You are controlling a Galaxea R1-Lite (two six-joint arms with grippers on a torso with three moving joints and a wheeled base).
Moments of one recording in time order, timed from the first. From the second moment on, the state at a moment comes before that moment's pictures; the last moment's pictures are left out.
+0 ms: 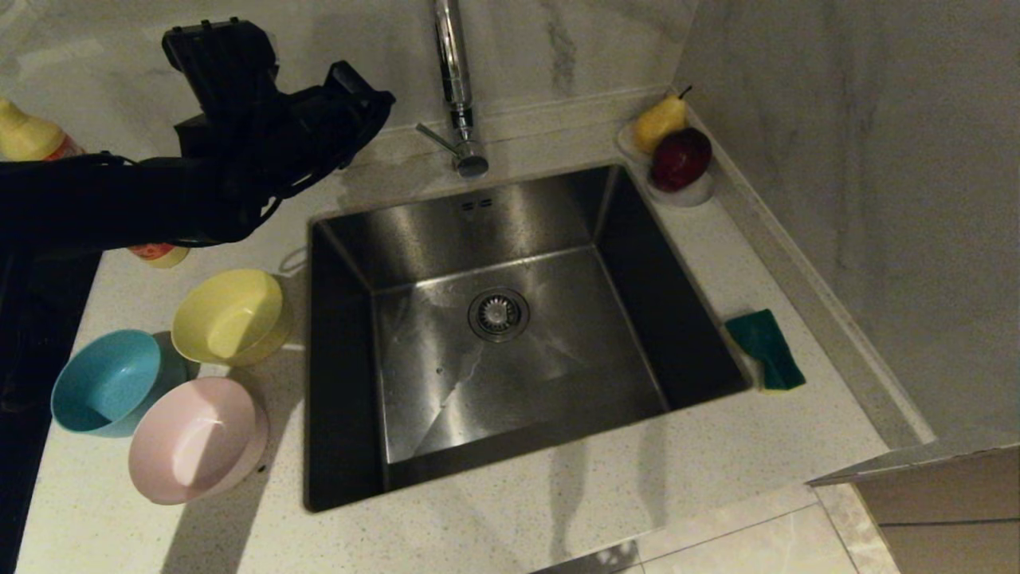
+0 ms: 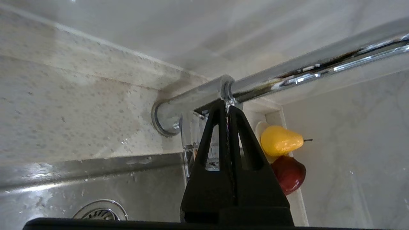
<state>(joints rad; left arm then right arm) -0.20 2.08 -1.87 -0.47 -0.16 -0.75 0.00 0.00 0.00 0.00 0.00 0.00</state>
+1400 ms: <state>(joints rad) -0.27 2.13 -1.85 -0.50 -0.10 -0.74 0.00 0.00 0.00 0.00 0.00 0.00</state>
